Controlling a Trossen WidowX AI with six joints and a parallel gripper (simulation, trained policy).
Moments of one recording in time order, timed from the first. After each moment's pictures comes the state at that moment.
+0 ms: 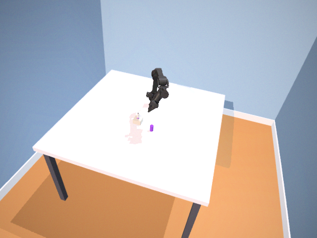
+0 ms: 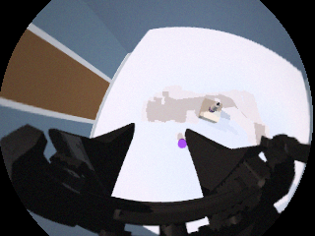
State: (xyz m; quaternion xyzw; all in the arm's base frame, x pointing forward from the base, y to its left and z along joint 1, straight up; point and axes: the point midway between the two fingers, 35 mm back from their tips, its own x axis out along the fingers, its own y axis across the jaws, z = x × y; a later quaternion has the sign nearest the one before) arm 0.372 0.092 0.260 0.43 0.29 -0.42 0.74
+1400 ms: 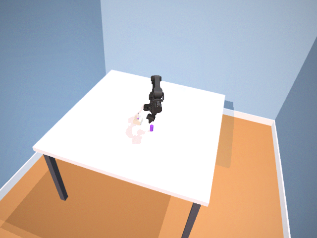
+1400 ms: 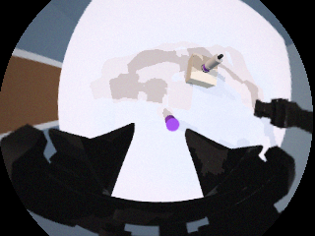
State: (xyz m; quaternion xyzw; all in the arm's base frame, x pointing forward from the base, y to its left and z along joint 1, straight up) arm 0.375 0.105 0.166 0.47 0.42 -0.50 0.59
